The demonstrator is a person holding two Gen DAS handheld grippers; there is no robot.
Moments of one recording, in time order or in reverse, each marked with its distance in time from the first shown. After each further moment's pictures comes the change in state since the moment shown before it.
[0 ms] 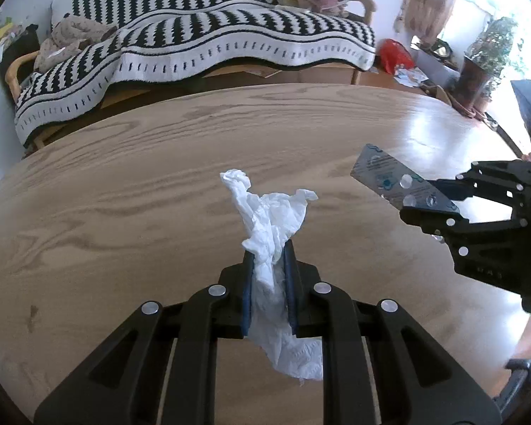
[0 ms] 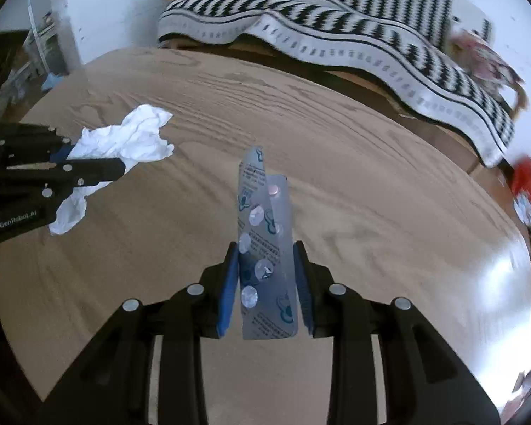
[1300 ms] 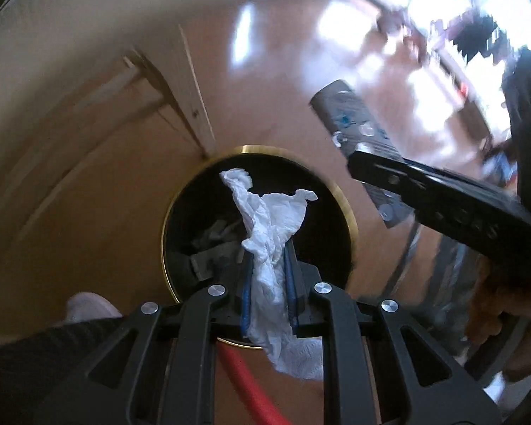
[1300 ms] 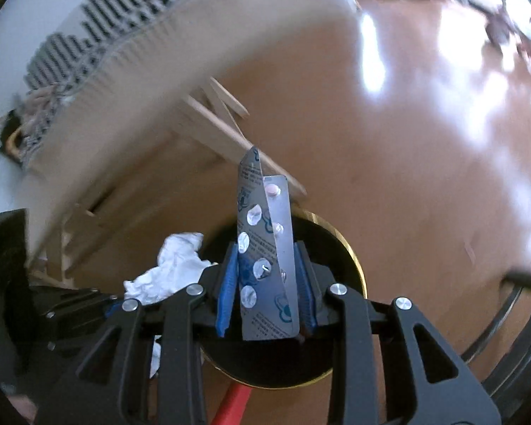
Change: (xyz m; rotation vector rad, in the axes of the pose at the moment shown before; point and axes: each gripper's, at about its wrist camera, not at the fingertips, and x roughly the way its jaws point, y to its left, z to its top) left arm -0.005 -0.347 -0.273 0.399 0.405 -0.424; right arm -0.162 -0.045 -0.507 1.061 0.083 -0.127
